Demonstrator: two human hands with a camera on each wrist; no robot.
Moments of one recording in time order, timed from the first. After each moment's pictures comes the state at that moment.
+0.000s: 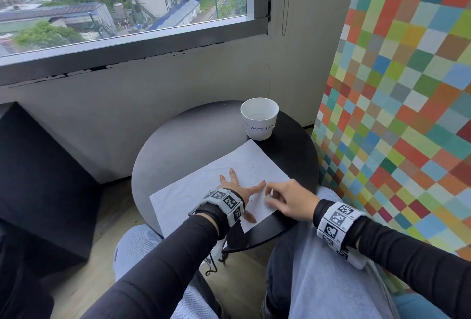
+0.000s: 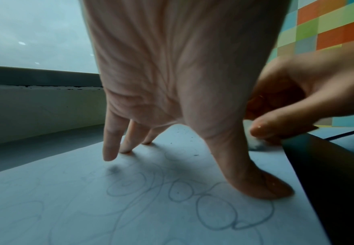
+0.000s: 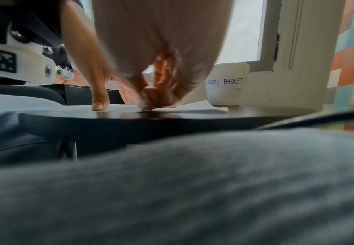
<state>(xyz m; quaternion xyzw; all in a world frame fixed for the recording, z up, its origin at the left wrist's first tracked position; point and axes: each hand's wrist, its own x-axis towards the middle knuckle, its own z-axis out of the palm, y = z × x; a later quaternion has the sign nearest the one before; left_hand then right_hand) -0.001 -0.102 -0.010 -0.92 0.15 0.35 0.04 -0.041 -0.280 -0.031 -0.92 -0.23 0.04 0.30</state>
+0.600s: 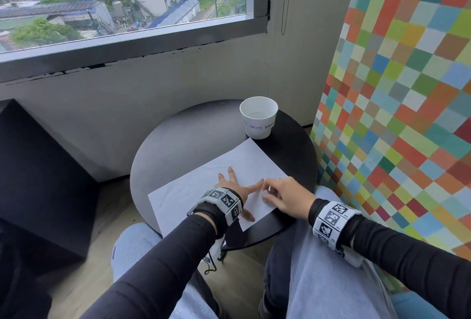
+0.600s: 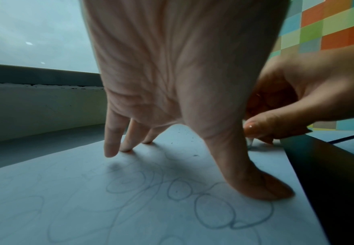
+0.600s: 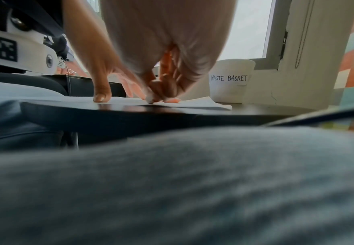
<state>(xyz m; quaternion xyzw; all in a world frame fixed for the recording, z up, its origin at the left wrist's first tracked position) -0.002 -0.098 -0.012 -0.93 0.16 0.33 0.04 -0.041 -0.274 -0.029 -0.93 -0.22 0.04 0.30</state>
